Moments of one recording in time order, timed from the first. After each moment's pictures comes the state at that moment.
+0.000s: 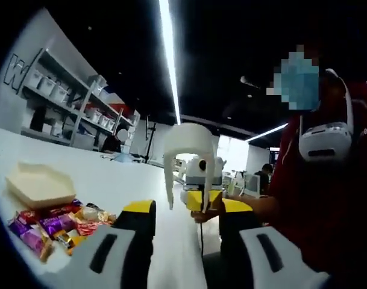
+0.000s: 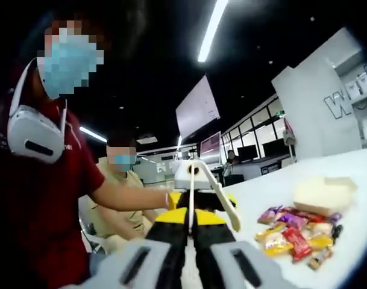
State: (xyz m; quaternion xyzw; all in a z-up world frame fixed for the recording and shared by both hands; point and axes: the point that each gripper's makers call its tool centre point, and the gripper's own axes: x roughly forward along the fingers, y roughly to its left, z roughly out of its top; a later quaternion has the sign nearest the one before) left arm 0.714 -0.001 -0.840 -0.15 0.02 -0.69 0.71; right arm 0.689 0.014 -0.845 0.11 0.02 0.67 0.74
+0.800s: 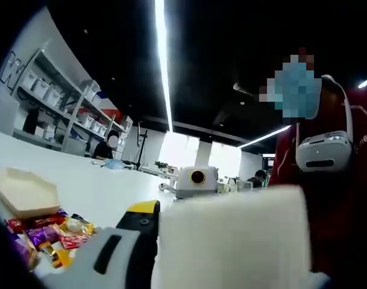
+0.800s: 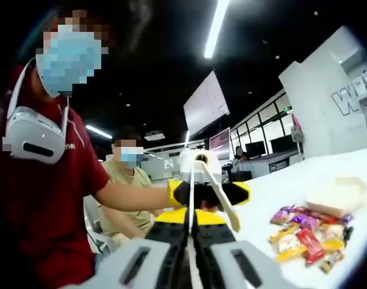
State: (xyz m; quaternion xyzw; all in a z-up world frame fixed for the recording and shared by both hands) left arm 0.709 -0.014 -0.823 -0.15 0.01 -0.70 0.69; right arm 0.680 0.026 -0.841 0.09 0.03 0.68 0.73
